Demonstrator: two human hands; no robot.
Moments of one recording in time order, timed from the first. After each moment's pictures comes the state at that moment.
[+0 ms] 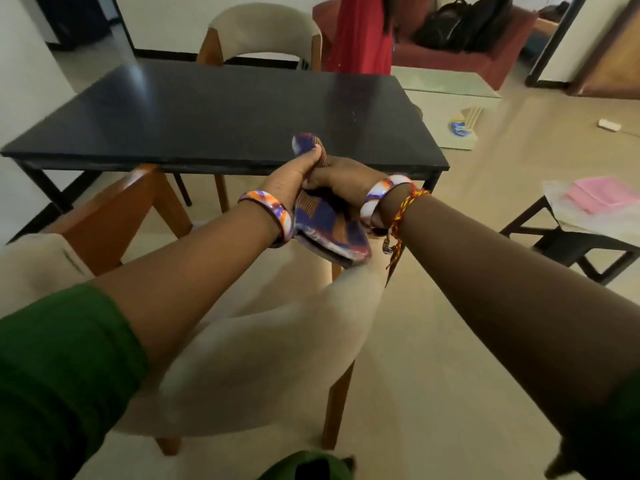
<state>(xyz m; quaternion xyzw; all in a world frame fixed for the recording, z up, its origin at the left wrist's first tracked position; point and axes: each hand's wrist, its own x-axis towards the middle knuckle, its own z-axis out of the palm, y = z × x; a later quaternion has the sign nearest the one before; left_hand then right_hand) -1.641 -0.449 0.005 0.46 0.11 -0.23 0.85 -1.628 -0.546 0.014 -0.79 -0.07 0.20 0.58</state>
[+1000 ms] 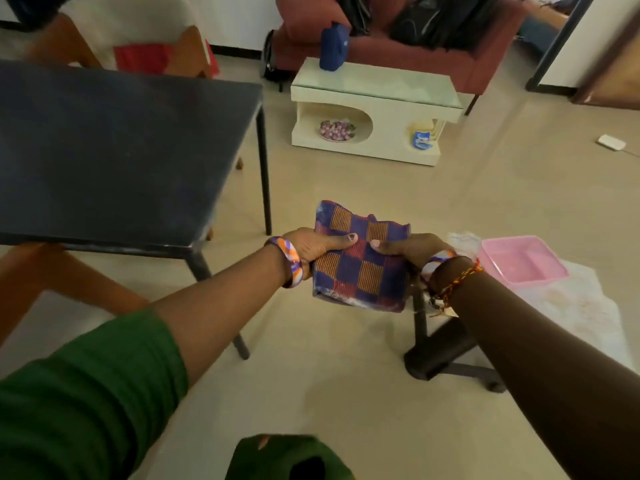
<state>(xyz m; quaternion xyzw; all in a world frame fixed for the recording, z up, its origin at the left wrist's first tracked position) -1.327 -1.023 -0.087 0.62 0.13 -0.30 0.72 -1.327 -1.202 -0.071 -0.74 0.21 0.20 0.60</state>
